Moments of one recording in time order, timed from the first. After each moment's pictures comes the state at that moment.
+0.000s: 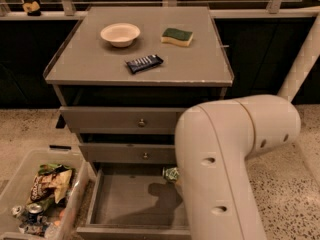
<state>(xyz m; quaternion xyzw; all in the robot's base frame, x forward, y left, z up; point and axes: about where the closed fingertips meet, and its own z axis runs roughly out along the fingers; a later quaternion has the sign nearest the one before) 0.617 -0.137 0.345 -0.51 0.83 -0.01 0.24</state>
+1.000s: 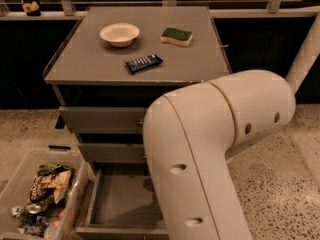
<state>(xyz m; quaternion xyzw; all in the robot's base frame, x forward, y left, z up) 0.626 -0.133 0.427 -0.50 0.81 -0.05 0.29</state>
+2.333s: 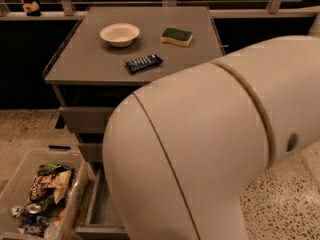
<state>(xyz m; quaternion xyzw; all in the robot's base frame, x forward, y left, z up) 0.627 -0.131 0.587 -0.47 0.77 -0.15 0.41</state>
